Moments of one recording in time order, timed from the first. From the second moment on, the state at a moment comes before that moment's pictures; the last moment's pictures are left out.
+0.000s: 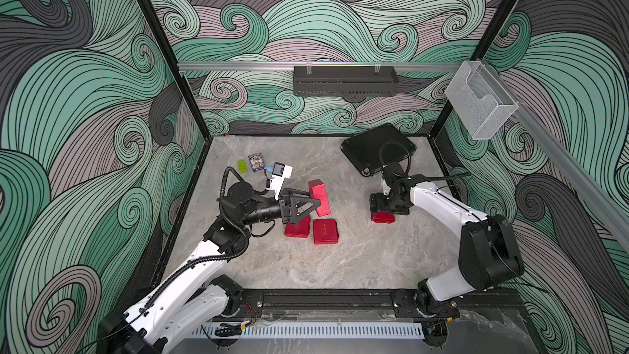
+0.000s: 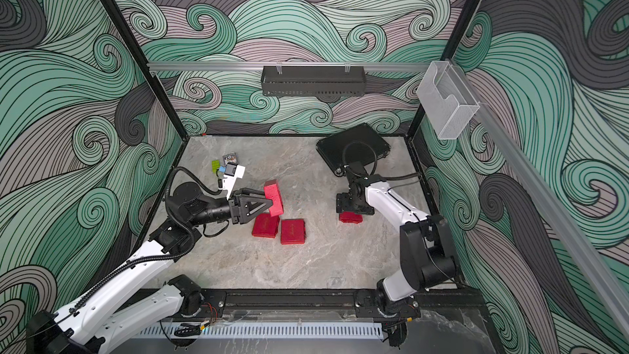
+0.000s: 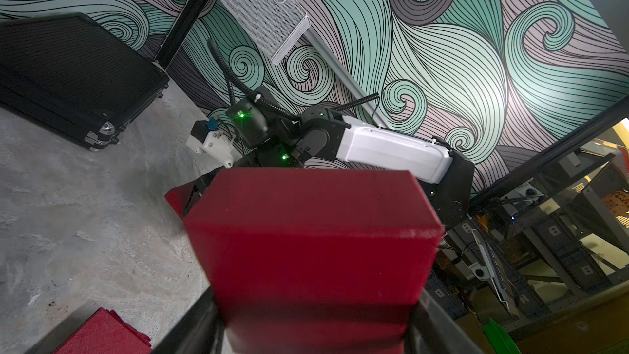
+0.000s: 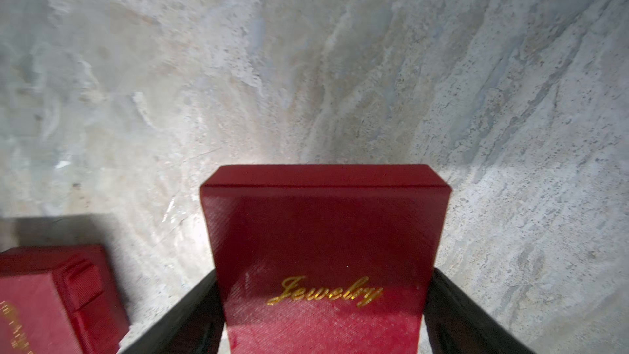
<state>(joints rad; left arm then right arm) -0.53 0.87 0.68 0.18 0.77 -0.75 0.30 1.52 1.04 -0.83 -0.02 0.29</state>
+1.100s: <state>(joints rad) -0.53 0.95 0.68 0.25 0.84 -0.74 0.47 1.11 0.97 -0.35 -0.88 0.44</state>
